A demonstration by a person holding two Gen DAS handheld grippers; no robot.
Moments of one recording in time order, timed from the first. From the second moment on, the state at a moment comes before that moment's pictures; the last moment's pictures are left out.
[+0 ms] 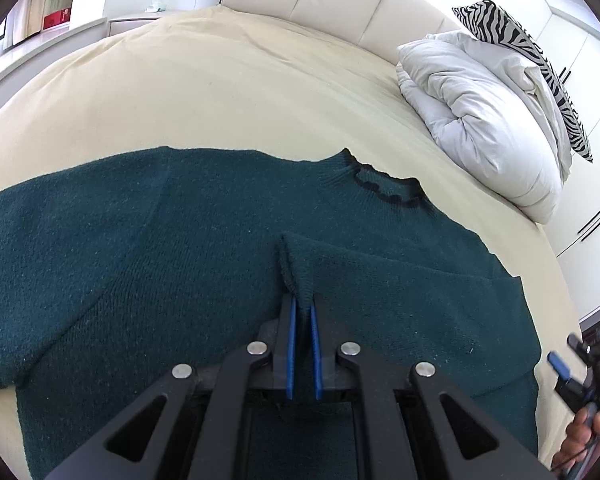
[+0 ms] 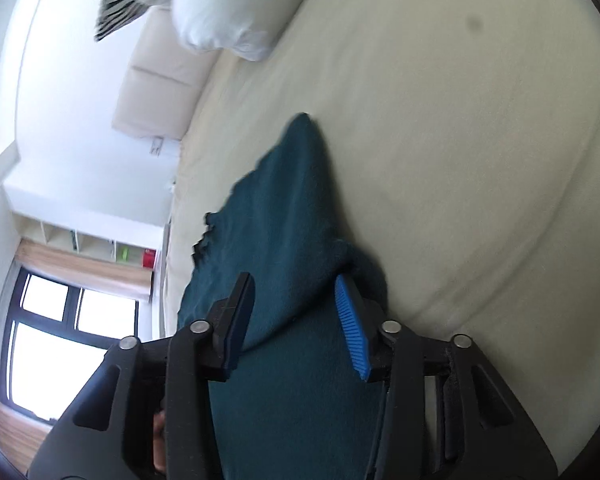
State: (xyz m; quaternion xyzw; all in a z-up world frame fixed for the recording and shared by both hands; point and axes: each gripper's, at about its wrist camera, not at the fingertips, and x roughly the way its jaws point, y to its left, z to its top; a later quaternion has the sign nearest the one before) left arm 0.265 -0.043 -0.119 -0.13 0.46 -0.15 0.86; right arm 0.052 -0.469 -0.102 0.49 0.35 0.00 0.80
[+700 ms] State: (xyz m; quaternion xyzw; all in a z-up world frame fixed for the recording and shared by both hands) left arm 0.263 -0.044 -0.121 -0.12 0.45 -0.14 0.87; right arm 0.187 -0.462 -0.099 0.24 0.40 -0.10 0.88
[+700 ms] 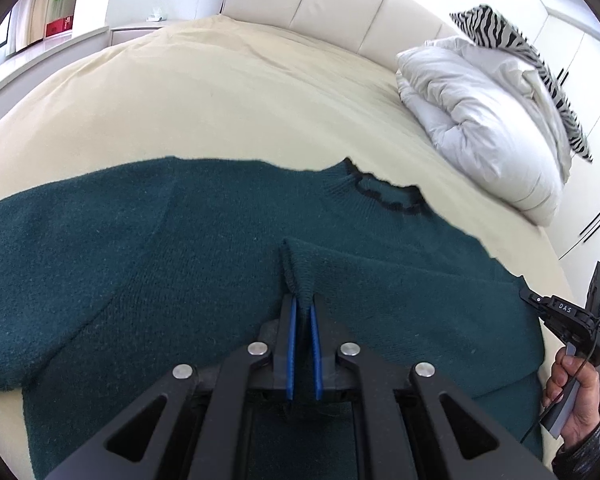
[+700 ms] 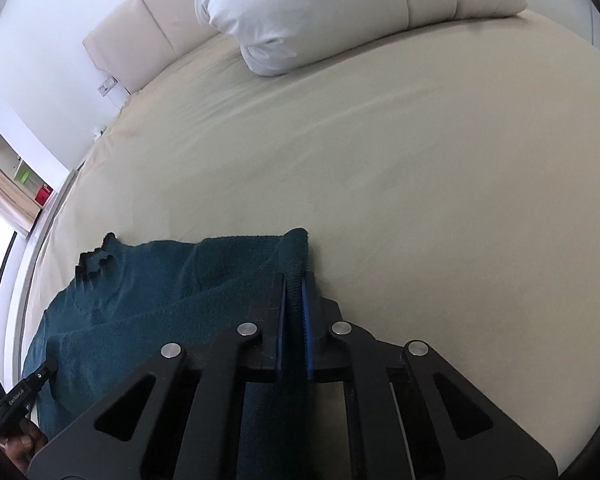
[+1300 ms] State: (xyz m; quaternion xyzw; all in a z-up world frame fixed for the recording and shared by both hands) left arm 0.265 -0.038 -0.129 -0.14 0.44 -0.16 0.87; right arm 0.151 -0.421 -0.109 0.18 0.44 -0.09 0.88
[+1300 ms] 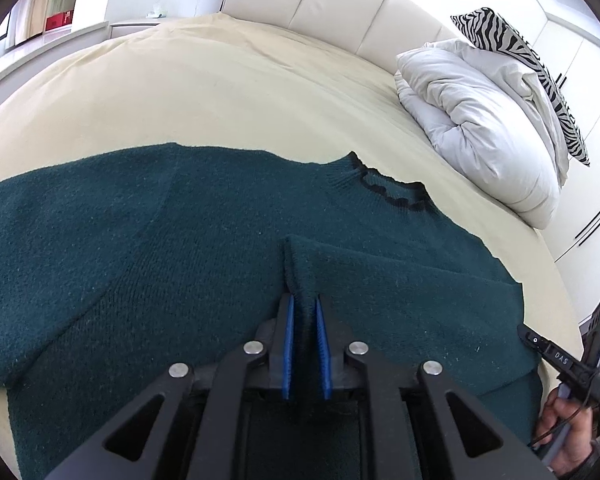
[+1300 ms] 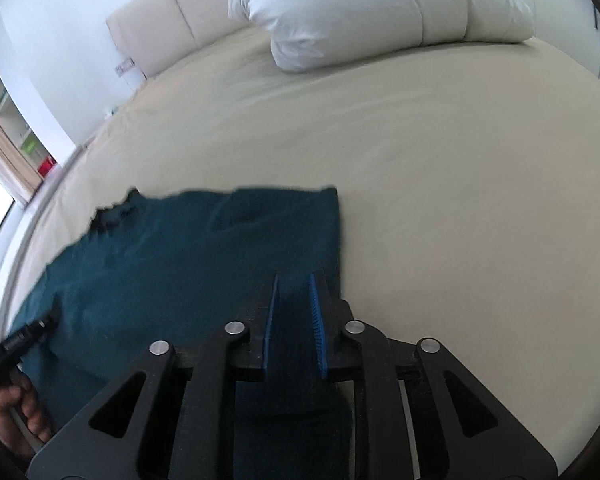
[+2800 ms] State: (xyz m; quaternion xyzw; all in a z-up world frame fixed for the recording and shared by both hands) left arm 0.110 0.379 -0.147 -0.64 0.23 0.15 0.72; right arm 0.009 -0.207 0.030 0.22 0.28 0.04 0.93
